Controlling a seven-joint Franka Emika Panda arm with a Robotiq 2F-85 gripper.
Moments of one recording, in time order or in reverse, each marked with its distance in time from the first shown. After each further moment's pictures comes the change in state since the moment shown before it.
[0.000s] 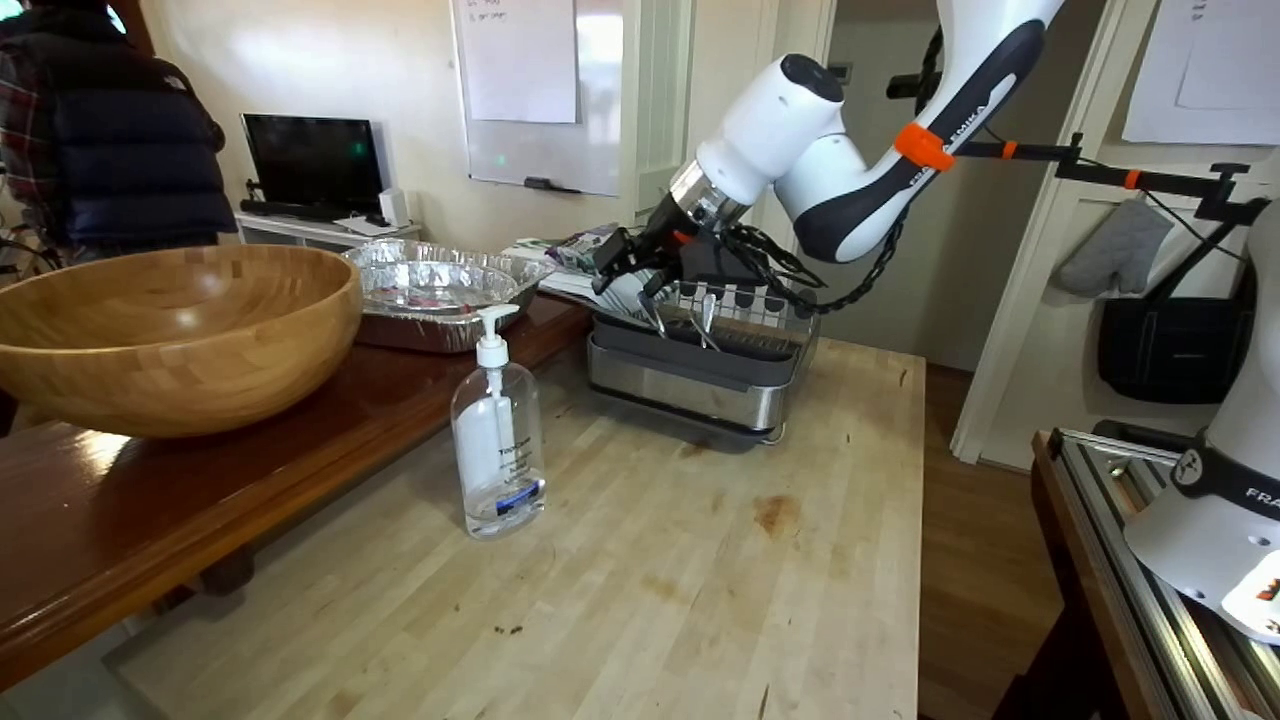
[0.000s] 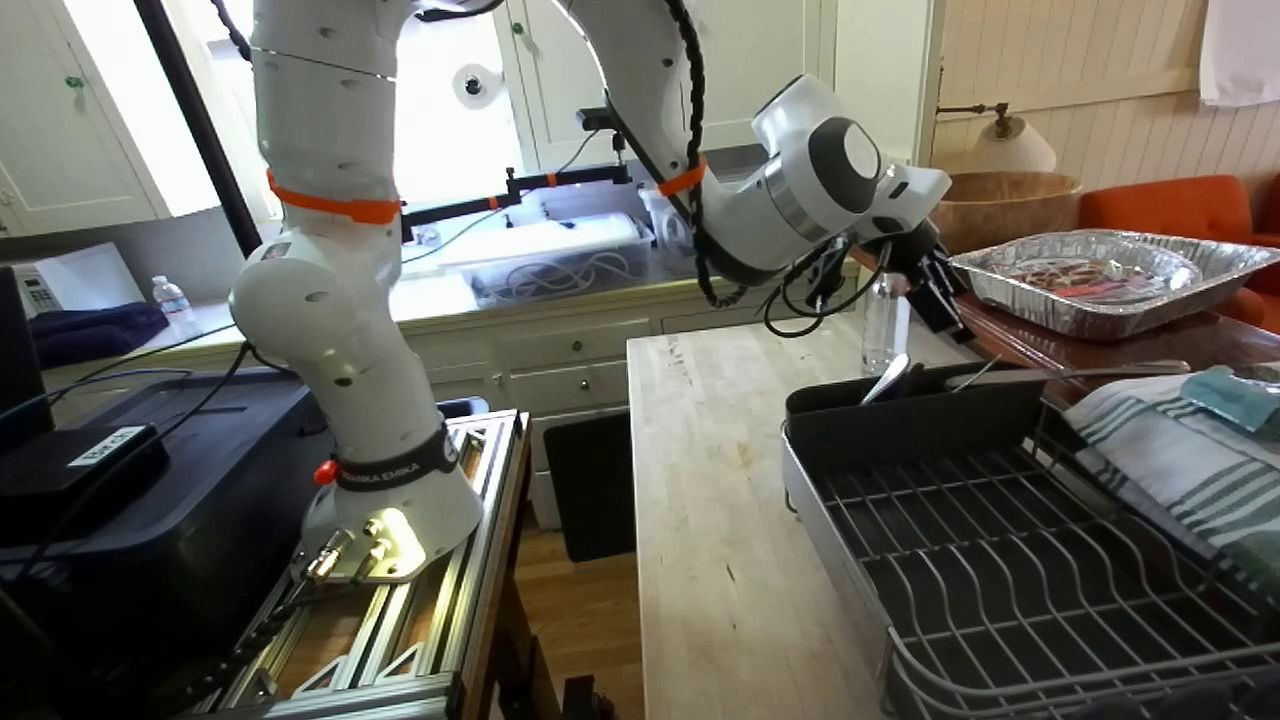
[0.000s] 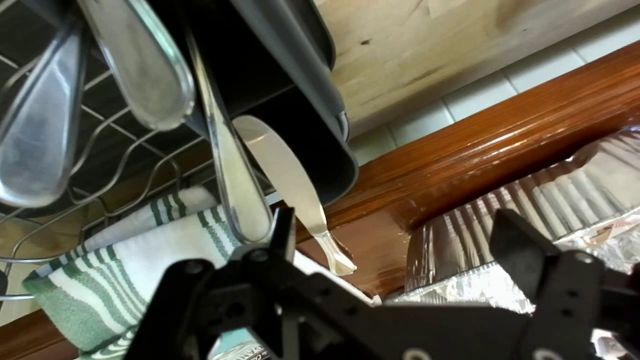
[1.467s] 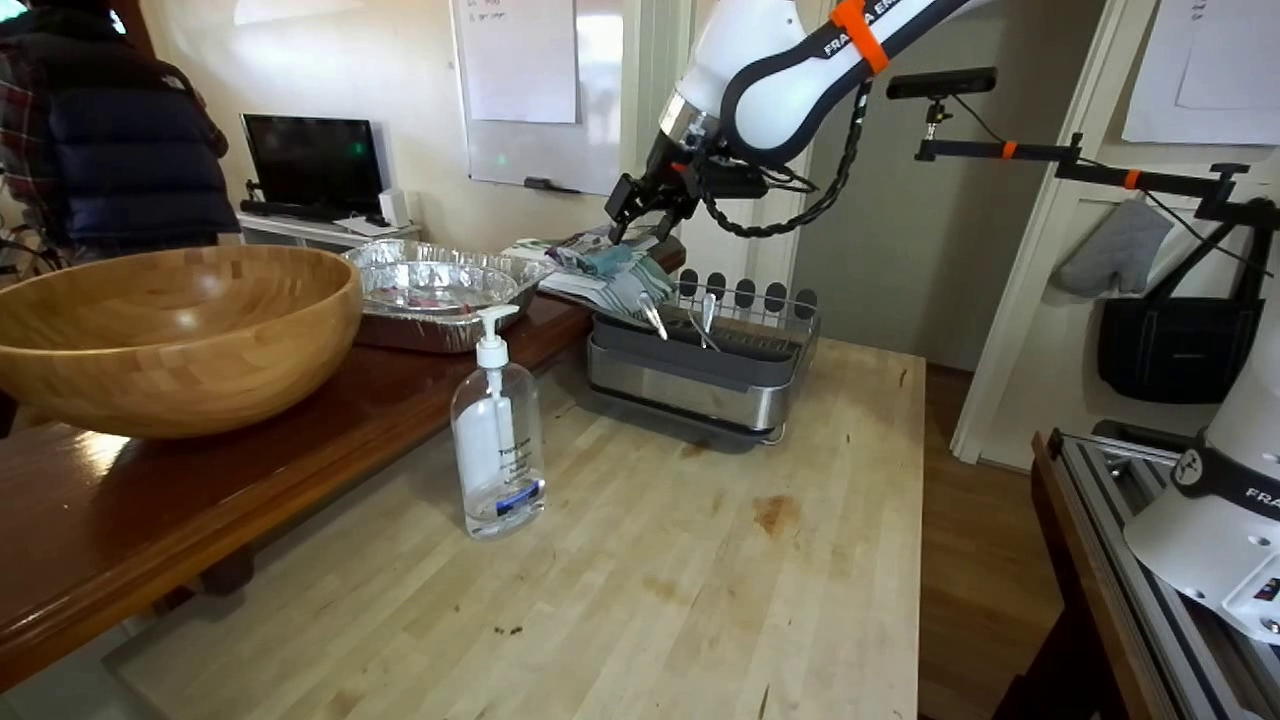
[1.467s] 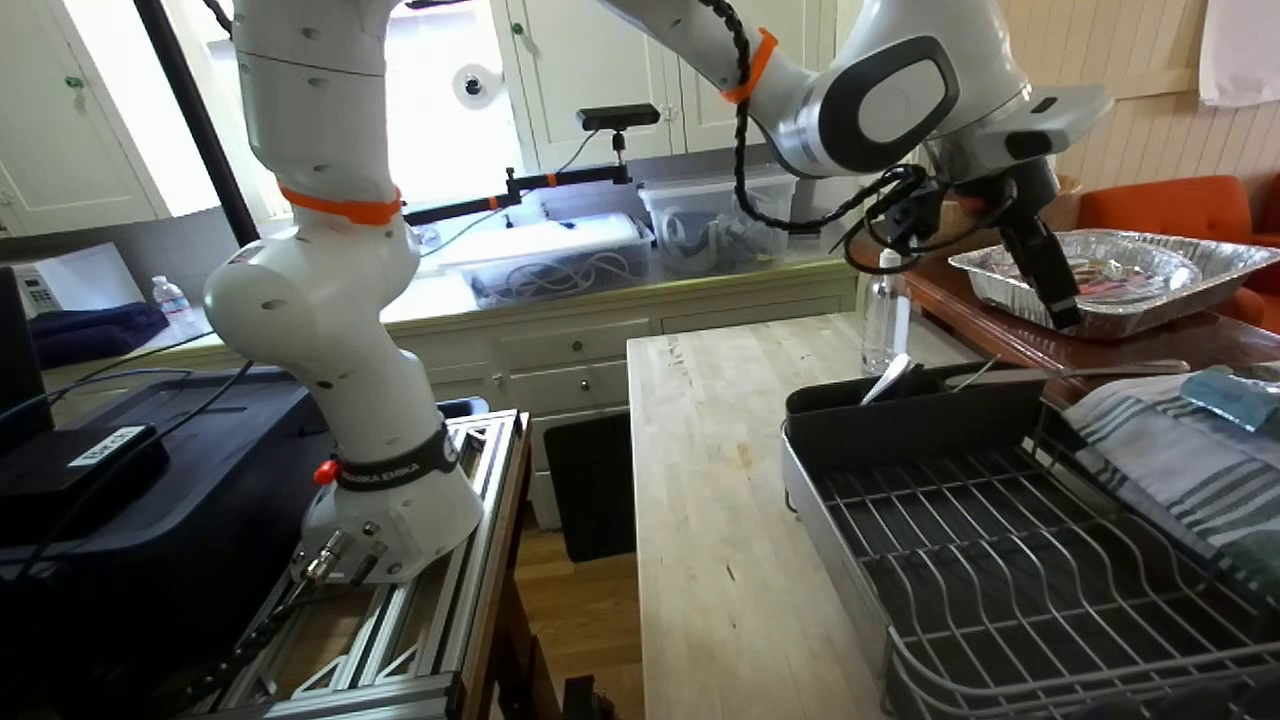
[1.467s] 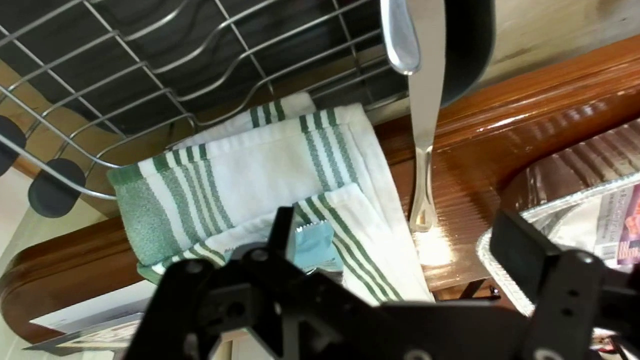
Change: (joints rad) arm -0.249 -0.019 0.227 0.167 0.860 -0.389 -1.054
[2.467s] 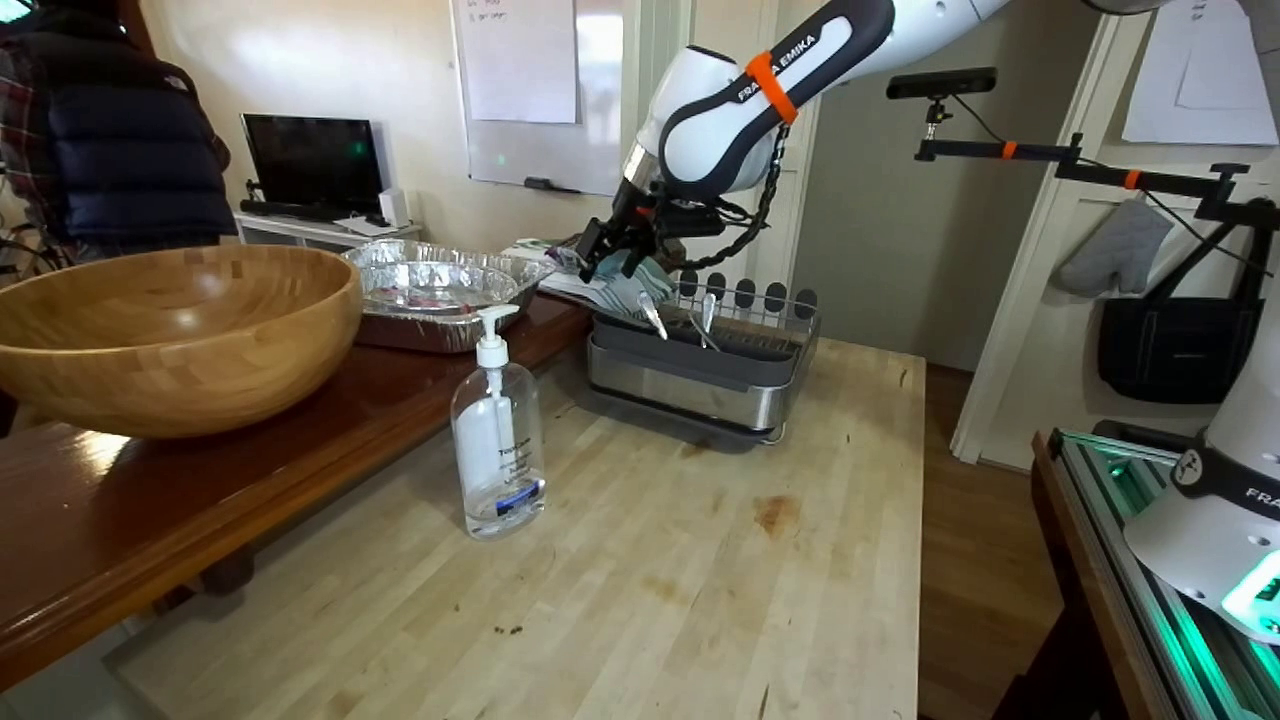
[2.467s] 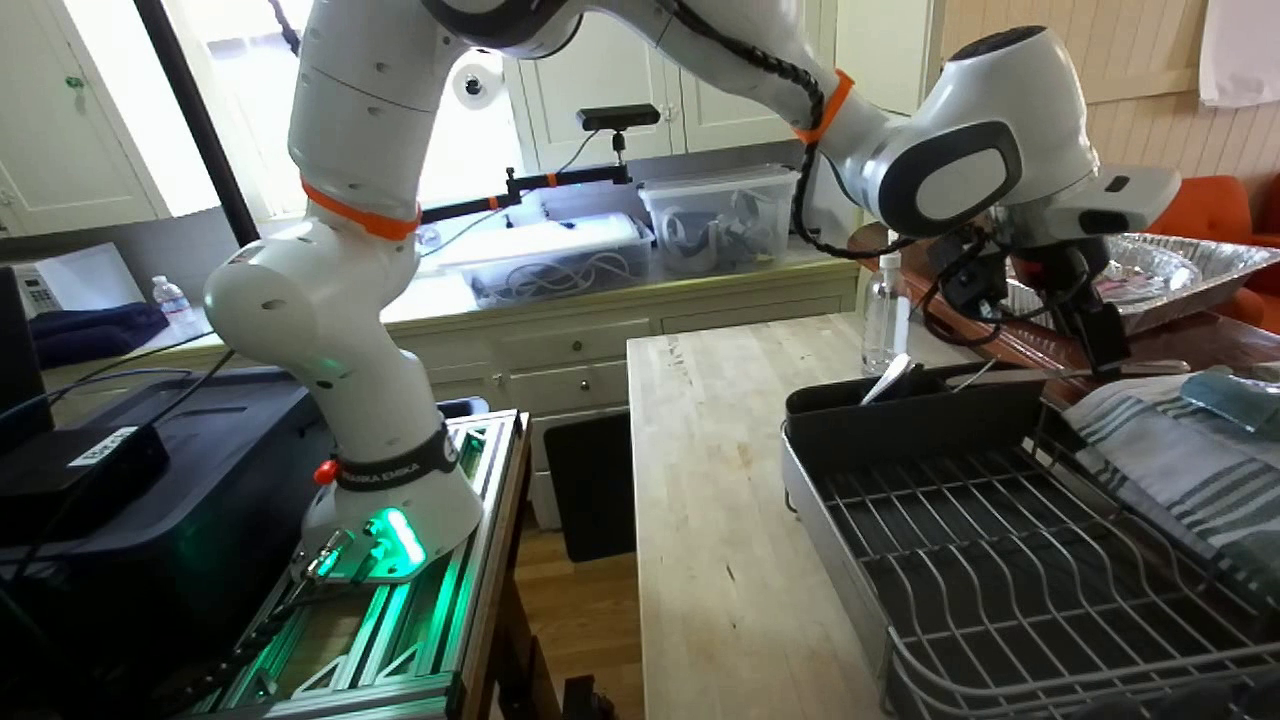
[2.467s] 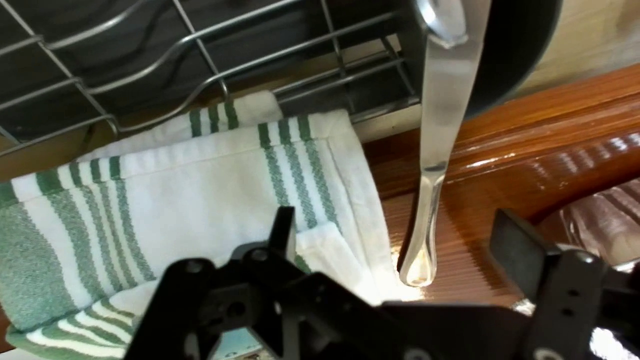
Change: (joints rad) arm -0.001 0.254 0.007 0.233 0.219 -0.021 -0.267
